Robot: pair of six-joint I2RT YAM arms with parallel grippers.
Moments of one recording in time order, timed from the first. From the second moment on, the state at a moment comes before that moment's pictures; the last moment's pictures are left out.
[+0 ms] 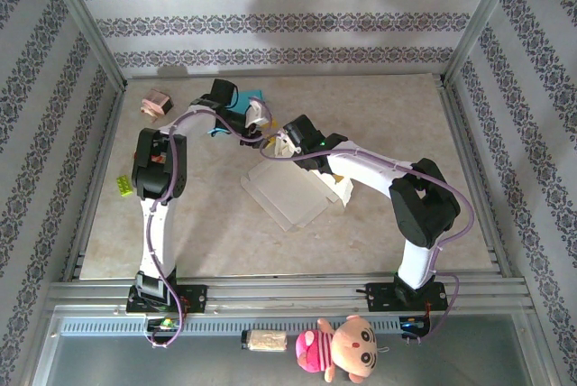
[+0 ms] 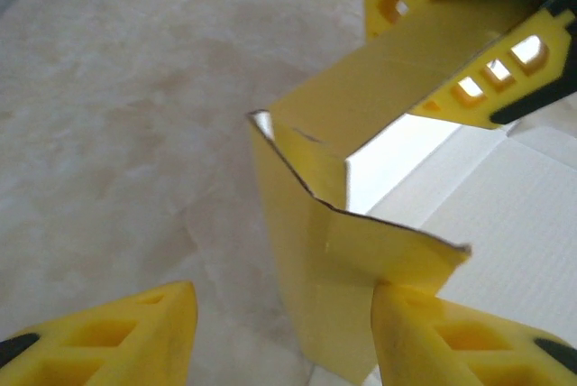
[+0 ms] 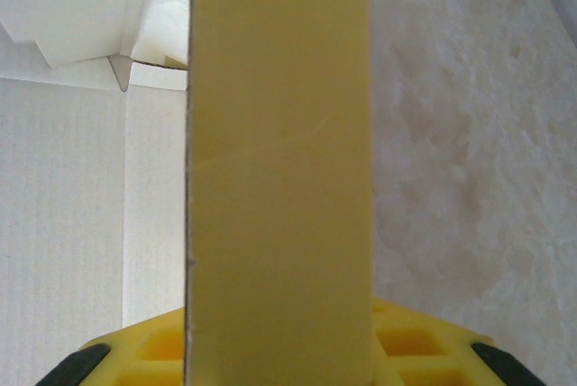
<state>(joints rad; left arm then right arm) -0.20 2.24 1.73 -0.55 1.07 1.10 0.67 1.82 1.29 -0.46 0.38 -0.27</state>
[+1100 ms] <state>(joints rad) -0.27 2.25 1.54 -0.02 1.03 0.70 0.67 1.82 1.29 -0.45 0.38 -0.27</state>
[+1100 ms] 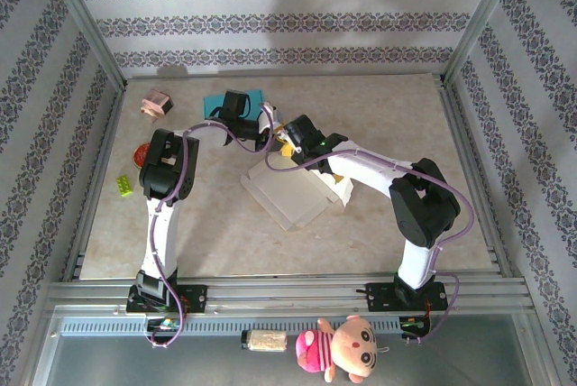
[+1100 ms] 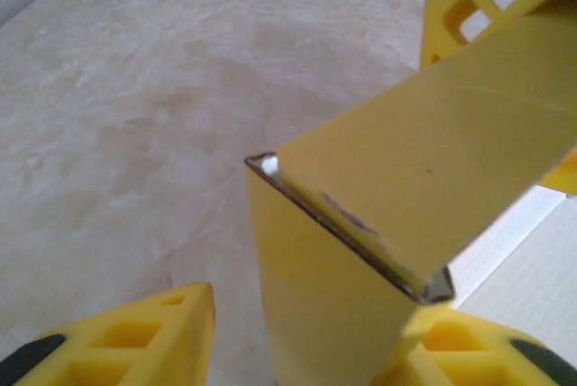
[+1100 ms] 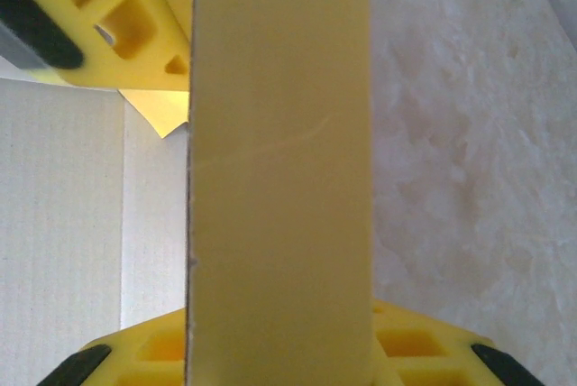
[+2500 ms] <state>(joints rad) -0.37 2.21 1.42 0.17 0.63 0.57 0.45 1.50 1.17 -0.50 -0.33 0.11</state>
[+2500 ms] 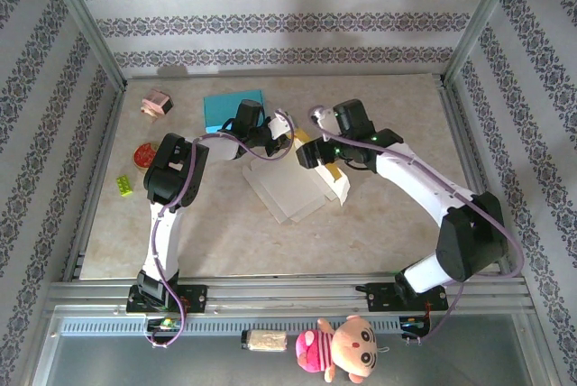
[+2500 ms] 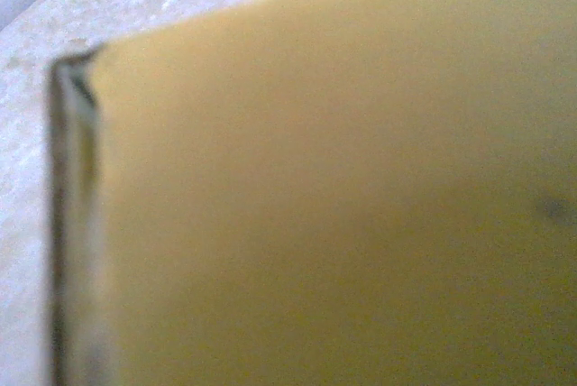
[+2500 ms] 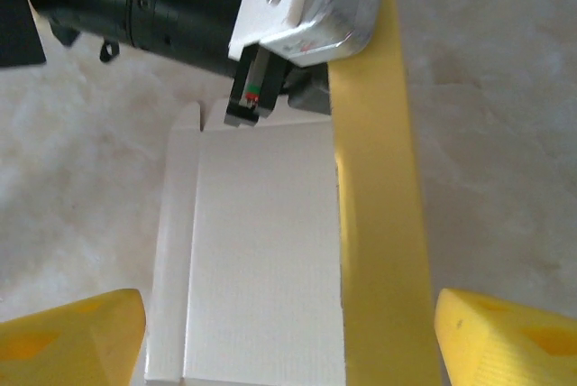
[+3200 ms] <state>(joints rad) -0.36 2.20 1.40 0.21 0.62 0.53 0.39 1.72 1.27 -0.48 -0.36 0.28</state>
